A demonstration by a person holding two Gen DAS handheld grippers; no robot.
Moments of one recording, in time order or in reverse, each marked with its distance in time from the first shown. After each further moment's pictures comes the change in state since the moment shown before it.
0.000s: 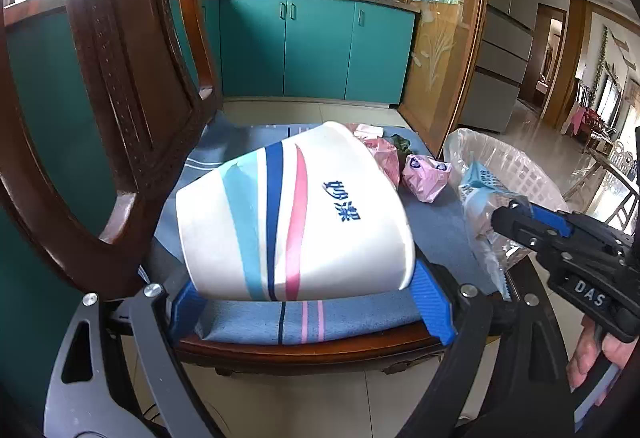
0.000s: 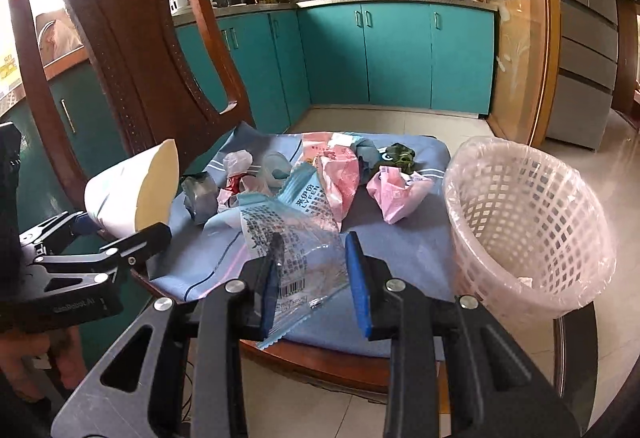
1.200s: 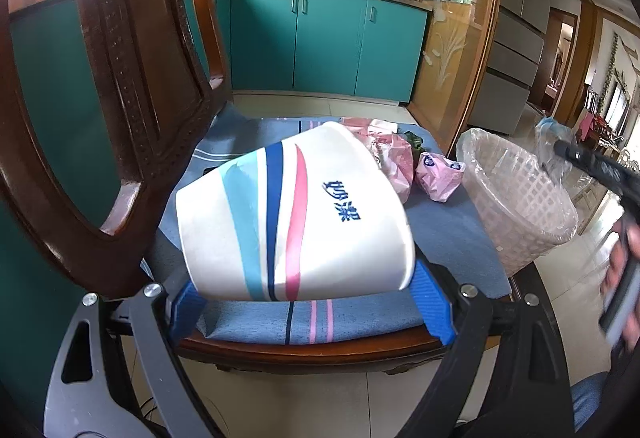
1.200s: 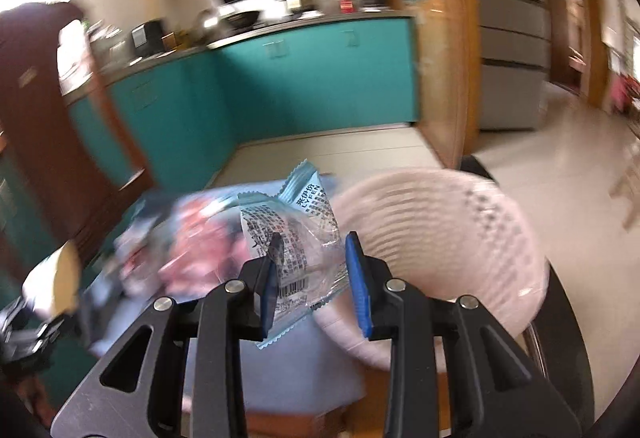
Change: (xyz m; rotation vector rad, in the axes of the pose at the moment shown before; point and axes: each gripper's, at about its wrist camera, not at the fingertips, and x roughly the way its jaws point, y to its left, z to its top) left arm 0.006 0.007 -0.001 -0.031 0.016 0.025; right arm -0.012 -0.131 0.035 0.210 -0.114 -0.236
